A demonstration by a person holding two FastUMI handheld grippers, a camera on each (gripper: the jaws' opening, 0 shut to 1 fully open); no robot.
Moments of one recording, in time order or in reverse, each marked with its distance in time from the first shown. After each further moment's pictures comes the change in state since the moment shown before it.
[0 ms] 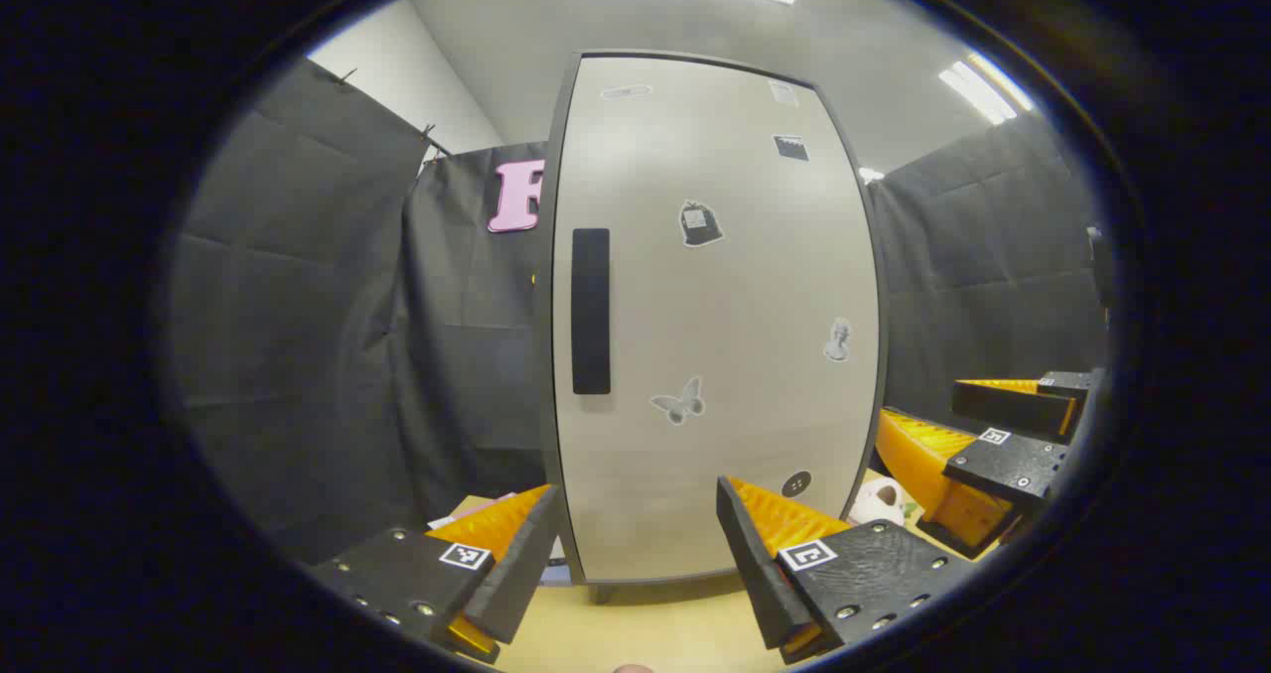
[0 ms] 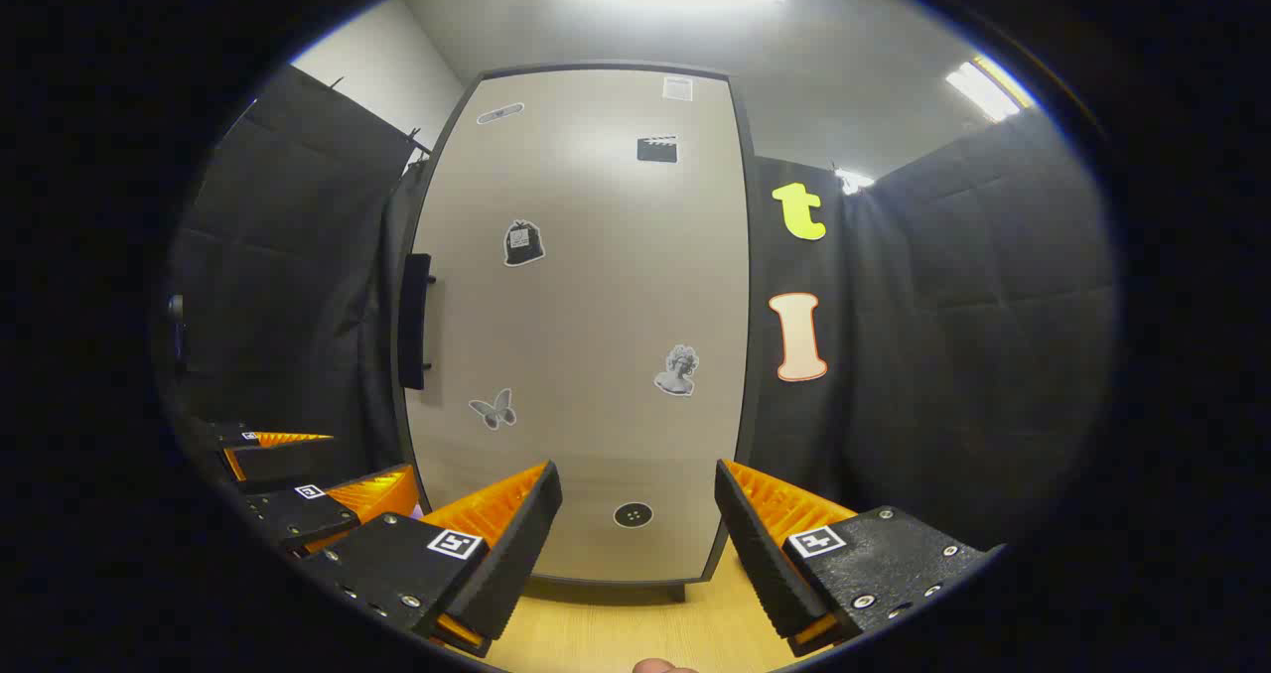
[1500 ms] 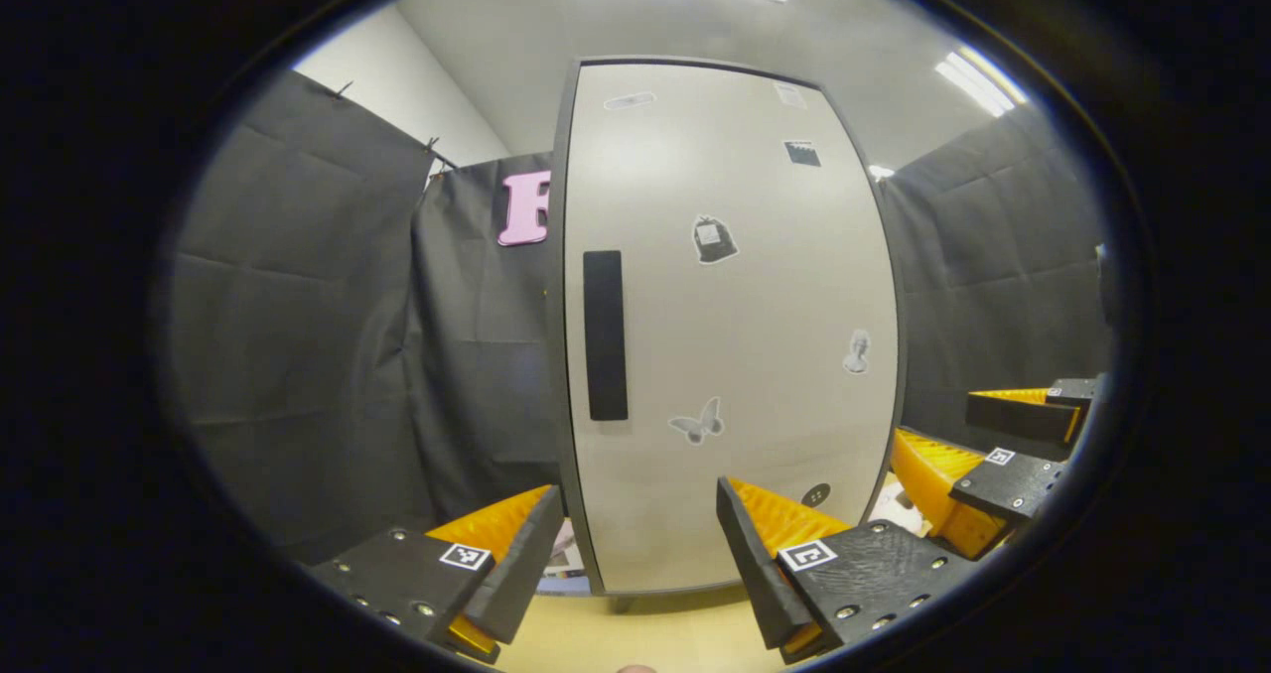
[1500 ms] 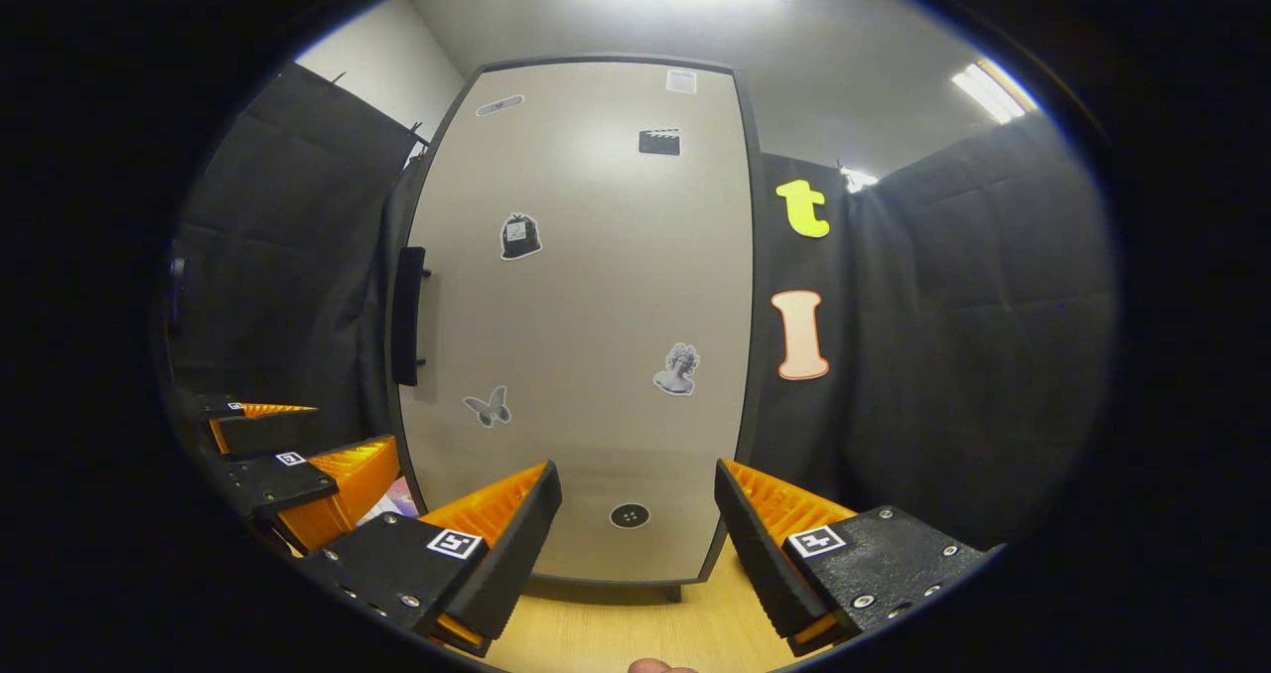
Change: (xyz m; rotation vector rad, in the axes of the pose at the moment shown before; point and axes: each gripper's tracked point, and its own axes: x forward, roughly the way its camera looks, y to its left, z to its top) left arm 0.009 0.006 0.017 0.027 -0.012 0.040; right arm 0.013 -0.007 -0.002 -0.002 0.005 0.017
